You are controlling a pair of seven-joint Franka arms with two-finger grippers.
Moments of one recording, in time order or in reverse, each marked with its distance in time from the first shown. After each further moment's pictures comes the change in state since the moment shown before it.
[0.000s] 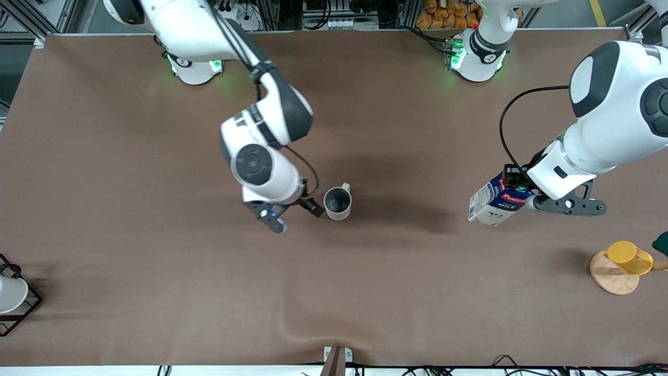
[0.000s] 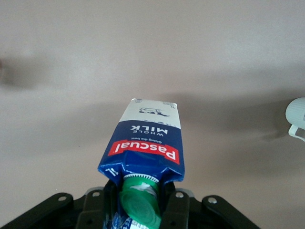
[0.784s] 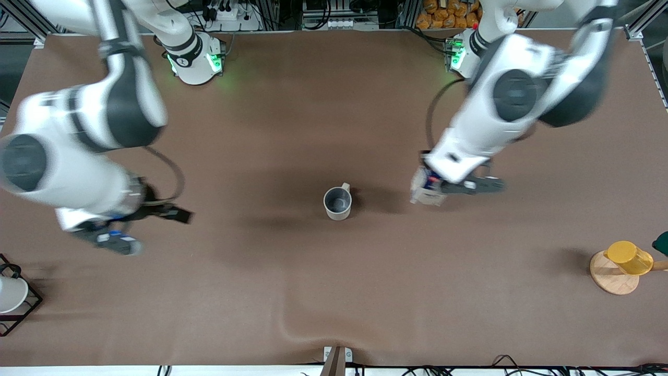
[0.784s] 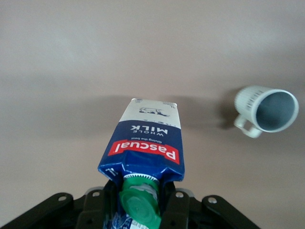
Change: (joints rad) left arm -0.330 0.080 -0.007 0.016 -0.005 -0.008 -0.498; right arm -0.339 -0.196 -0.080 0.013 -0.163 -0.225 -0.778
